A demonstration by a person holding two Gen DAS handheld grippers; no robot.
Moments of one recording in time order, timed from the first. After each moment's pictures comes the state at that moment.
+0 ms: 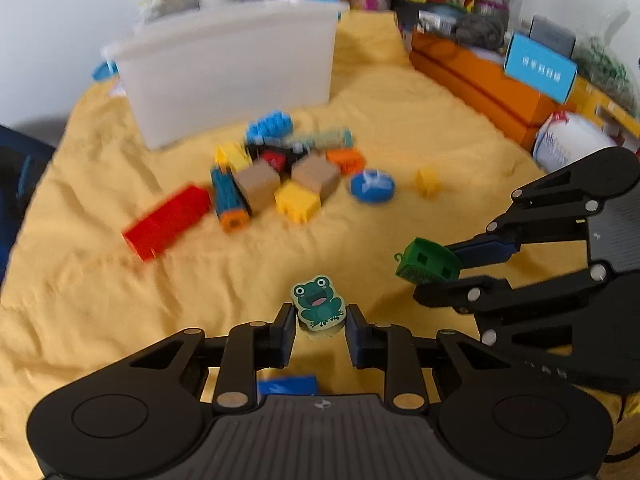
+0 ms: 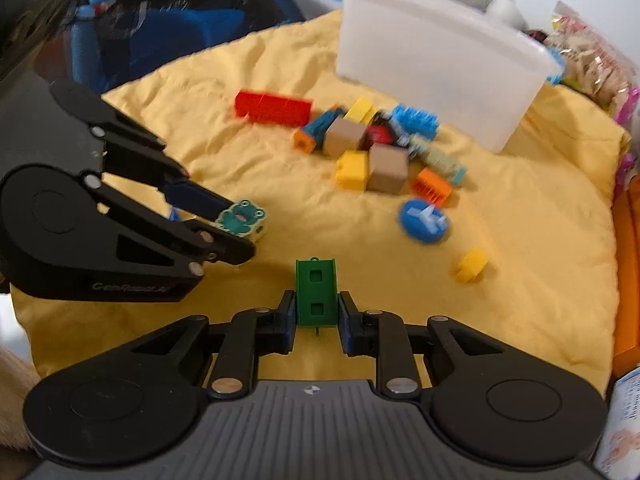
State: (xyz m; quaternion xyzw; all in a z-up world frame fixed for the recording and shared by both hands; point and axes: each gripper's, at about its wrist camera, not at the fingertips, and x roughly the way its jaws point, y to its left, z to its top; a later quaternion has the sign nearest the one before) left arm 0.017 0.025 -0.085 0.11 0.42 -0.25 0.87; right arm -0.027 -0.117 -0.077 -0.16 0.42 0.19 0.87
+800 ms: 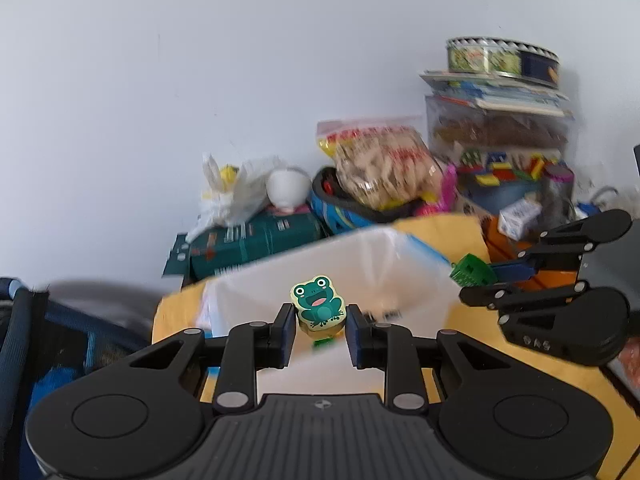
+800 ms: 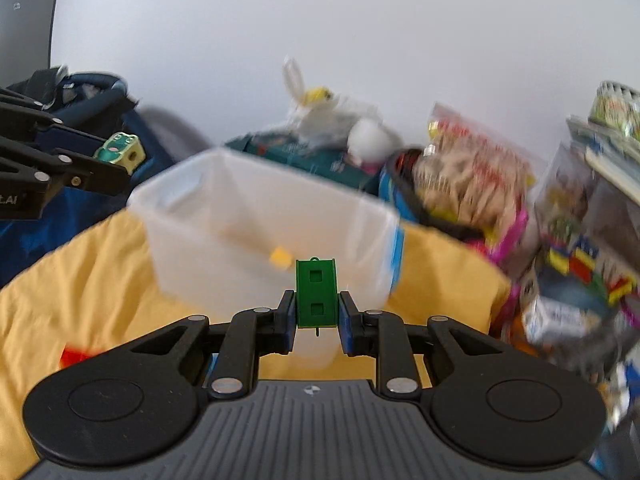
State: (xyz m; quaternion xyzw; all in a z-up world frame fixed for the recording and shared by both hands) left arm 0.172 0.030 0.085 0.12 0.24 -0.21 0.94; right arm 0.143 -0.148 0.048 -0.15 0.28 0.08 0.94
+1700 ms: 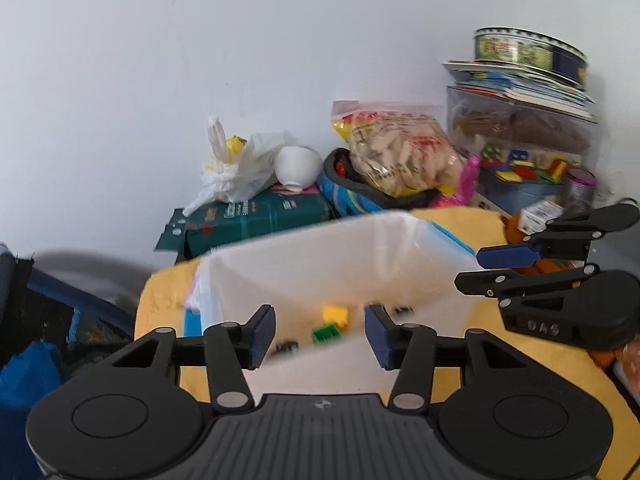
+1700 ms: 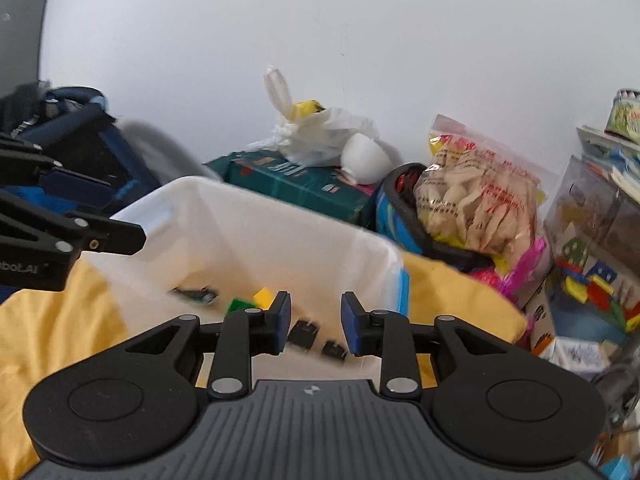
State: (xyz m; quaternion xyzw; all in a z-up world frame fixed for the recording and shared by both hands) left arm 0.186 0.036 0.043 0.08 0.27 -0.21 0.94; right arm 0.159 -0.157 0.034 -0.13 0.28 0.10 0.95
